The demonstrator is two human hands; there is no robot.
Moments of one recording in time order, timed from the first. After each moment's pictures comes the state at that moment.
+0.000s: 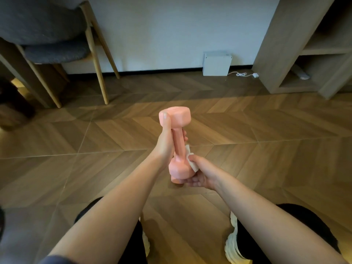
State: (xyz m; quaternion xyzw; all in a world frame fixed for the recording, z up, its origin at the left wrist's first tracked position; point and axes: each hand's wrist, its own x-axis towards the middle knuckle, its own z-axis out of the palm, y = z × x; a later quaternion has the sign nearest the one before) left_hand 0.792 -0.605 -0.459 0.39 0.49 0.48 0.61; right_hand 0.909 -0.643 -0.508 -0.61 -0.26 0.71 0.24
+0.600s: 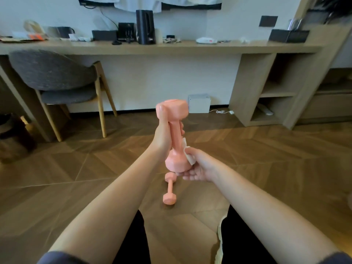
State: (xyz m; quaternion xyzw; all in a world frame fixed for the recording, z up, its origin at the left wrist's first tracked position) left_hand 0.802 -0.678 -0.329 0.47 0.41 0.53 0.57; right_hand 0.922 -0.713 -0.371 -0.60 -0.33 0.66 0.31
